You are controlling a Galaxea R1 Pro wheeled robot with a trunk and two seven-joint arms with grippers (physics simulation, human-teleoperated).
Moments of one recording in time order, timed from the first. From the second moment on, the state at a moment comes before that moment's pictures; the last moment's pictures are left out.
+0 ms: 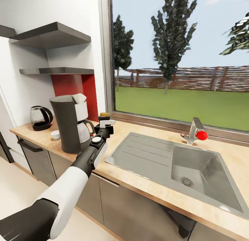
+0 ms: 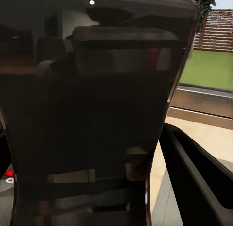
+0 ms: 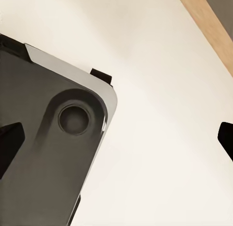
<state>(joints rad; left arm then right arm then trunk) -0.97 -0.17 -0.23 -0.74 0.12 0.10 0.25 -0.05 -0.07 0.25 -0.02 0.15 -0.20 0.00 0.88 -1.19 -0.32</state>
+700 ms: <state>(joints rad) -0.97 -0.17 -0.22 -0.74 0.13 0.10 0.25 -0.05 -0.07 0.25 -0.02 0.15 -0.20 0.00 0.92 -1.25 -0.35</state>
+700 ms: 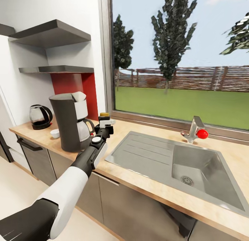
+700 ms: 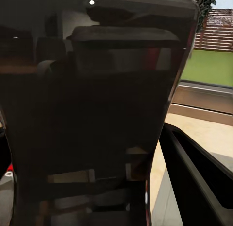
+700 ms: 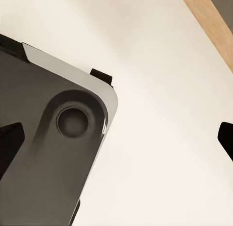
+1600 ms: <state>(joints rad) -0.97 -0.17 -0.22 -0.74 0.12 0.10 0.26 -0.05 -0.07 0.25 -0.02 0.15 -0.20 0.00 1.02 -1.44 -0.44</state>
